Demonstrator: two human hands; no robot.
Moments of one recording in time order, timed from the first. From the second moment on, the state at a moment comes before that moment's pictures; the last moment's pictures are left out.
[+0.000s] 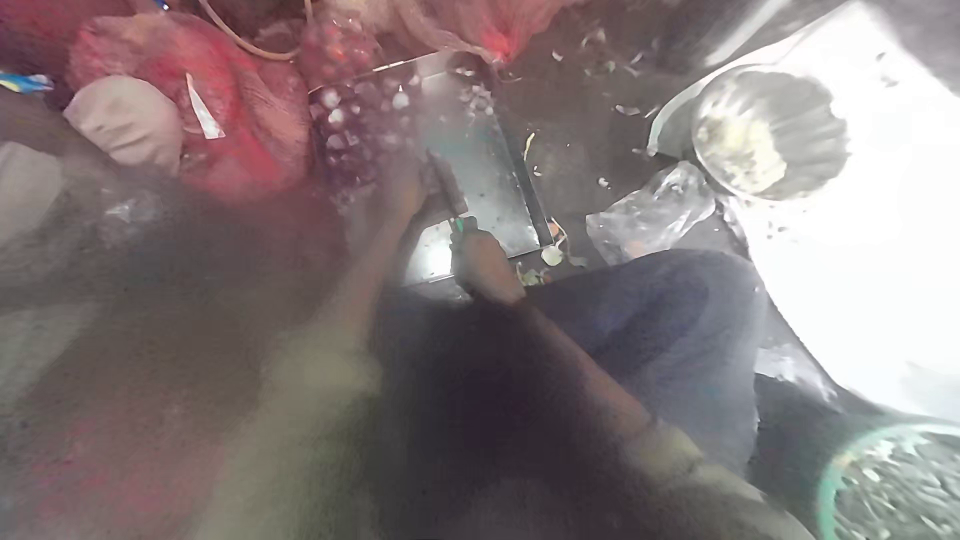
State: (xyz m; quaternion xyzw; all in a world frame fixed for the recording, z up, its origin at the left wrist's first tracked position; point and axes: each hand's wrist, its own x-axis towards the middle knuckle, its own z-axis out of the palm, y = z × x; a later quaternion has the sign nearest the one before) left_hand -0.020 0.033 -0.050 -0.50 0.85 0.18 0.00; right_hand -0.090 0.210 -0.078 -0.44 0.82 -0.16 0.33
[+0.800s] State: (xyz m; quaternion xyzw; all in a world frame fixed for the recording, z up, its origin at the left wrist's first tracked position) left_hand -0.008 0.026 -0.064 -0.49 0.85 0.18 -0.02; right_hand -0.095 0.195 -0.055 -0.41 0.82 -0.18 0.37
